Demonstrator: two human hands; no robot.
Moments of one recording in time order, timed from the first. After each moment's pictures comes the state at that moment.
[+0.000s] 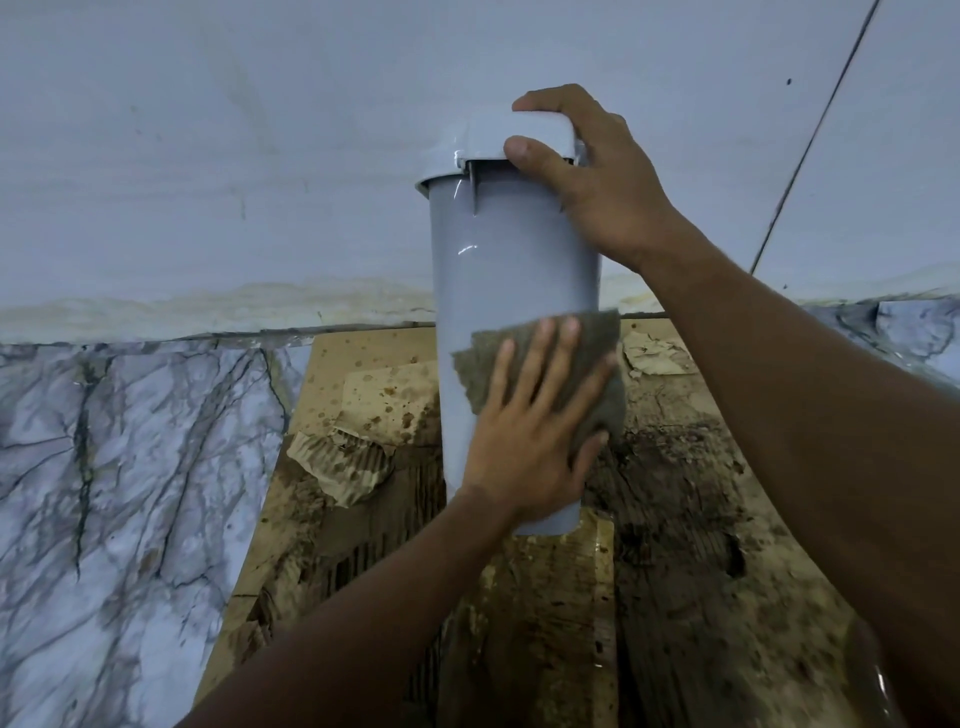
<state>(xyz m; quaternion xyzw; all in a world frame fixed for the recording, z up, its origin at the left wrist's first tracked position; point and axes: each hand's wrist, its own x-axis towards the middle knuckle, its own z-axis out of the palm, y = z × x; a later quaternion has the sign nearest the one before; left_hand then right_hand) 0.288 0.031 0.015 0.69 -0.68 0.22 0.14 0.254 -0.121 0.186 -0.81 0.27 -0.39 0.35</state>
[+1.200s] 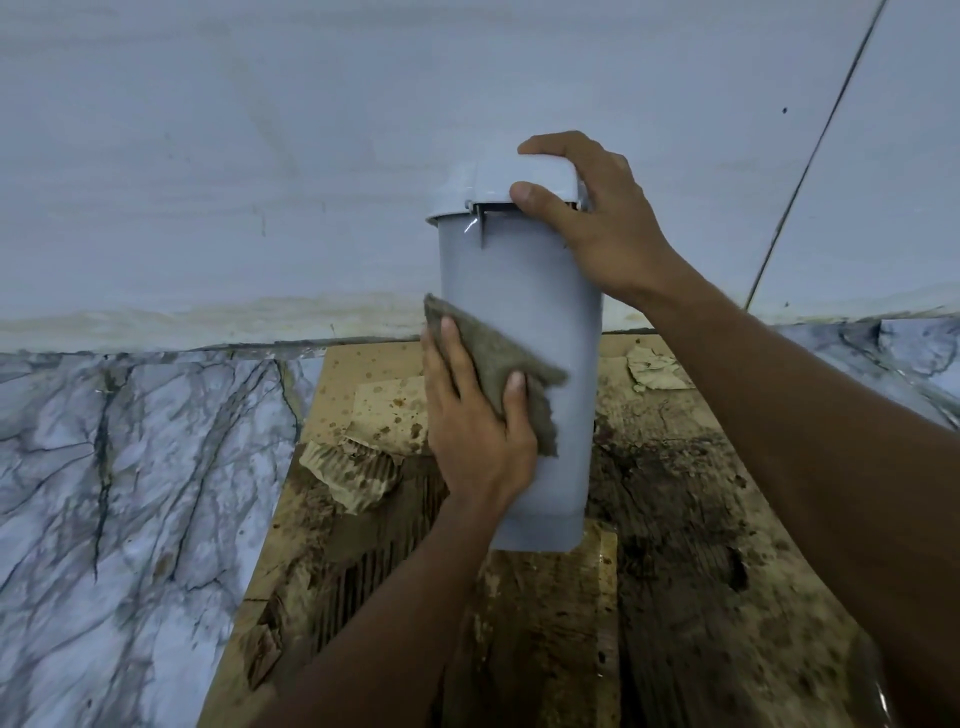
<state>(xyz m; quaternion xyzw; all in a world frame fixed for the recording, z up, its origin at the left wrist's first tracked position) 0.303 0.040 0.024 0.77 -0.39 0.08 0.50 0.246 -0.113 0.180 -0.83 0.25 -0.40 0.32</state>
